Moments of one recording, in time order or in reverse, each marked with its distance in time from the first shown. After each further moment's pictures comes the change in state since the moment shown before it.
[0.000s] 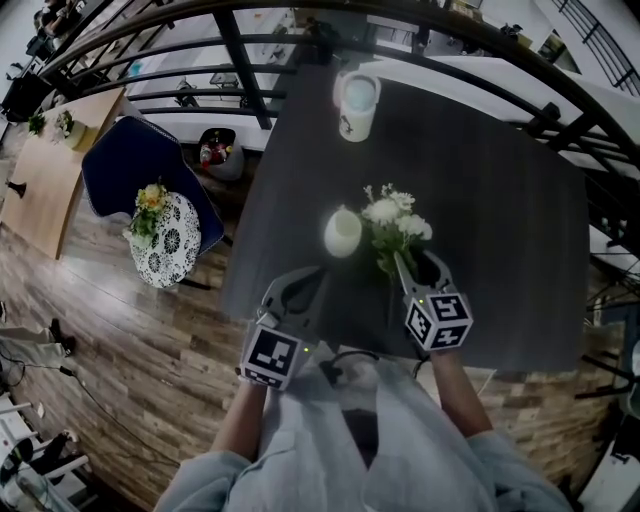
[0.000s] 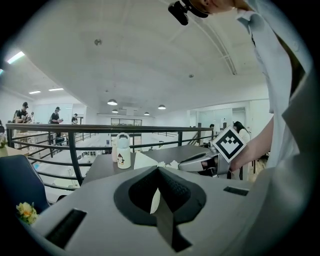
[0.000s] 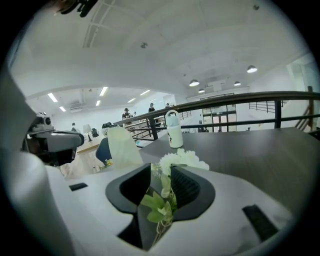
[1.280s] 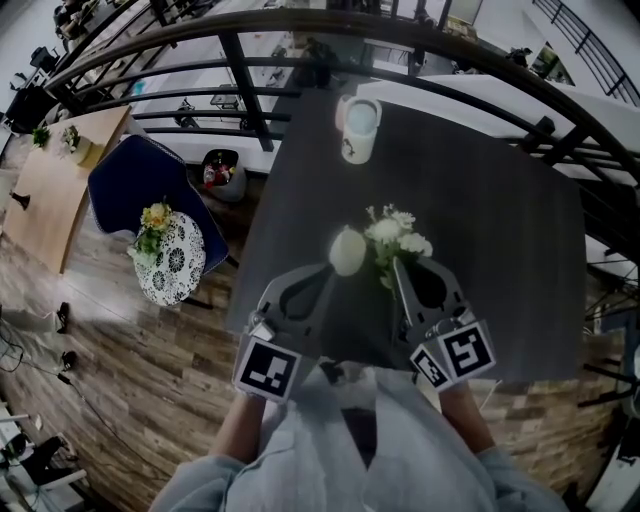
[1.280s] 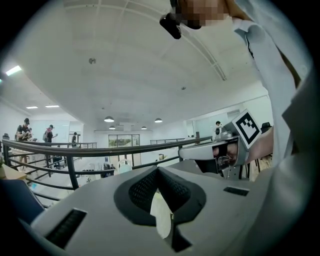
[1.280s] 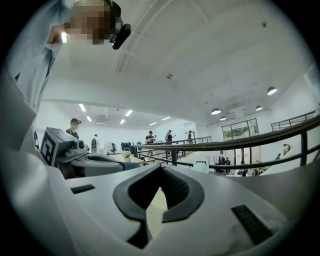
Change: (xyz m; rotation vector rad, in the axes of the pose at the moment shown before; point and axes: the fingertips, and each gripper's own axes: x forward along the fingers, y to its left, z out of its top) left arm -0.016 0.010 0.087 0.041 -0.166 0.004; right arm -0.055 0.092 0.137 -0.161 -0.321 0.202
